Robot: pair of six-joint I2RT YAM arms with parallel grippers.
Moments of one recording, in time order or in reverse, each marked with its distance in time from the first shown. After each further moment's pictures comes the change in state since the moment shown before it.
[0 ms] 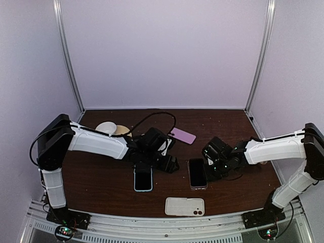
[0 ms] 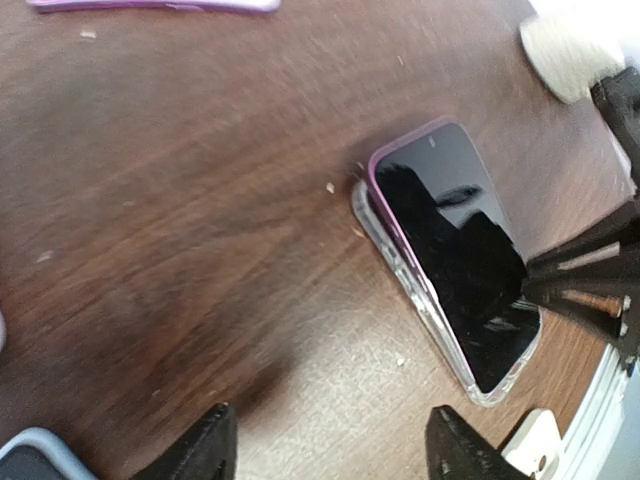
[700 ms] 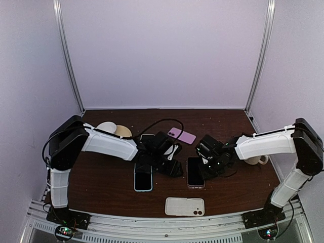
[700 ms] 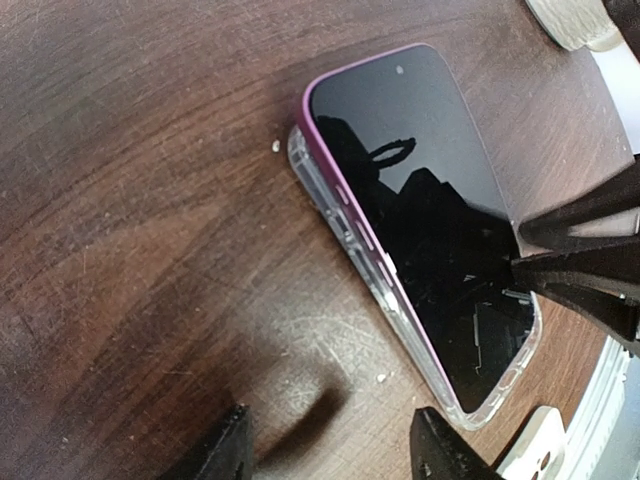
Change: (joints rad) left arm -0.019 0.137 0.101 -0.032 0.105 0.011; right arm 0.005 0.126 0.116 -0.082 0.053 -0.093
